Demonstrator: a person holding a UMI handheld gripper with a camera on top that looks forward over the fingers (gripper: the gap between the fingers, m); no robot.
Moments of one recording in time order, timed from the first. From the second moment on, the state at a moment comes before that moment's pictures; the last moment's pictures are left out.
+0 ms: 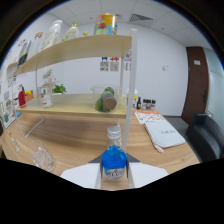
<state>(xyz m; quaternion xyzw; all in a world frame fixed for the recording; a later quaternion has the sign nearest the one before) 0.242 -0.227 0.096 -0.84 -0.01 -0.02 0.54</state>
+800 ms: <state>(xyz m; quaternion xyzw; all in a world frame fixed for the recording) 0.272 -0.237 0.014 -0.89 0.00 0.01 0.45</state>
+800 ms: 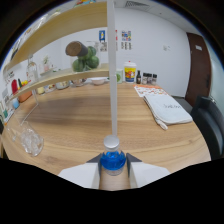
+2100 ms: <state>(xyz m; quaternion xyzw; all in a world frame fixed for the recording) -0.060 -0.193 0.368 -0.80 0.01 0.05 0.60</state>
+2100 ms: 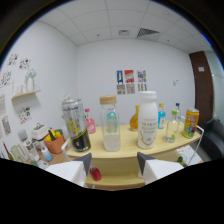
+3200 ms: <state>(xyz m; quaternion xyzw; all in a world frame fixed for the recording) -0.080 -0.171 0.398 -0.75 -0.02 0.05 0.66</state>
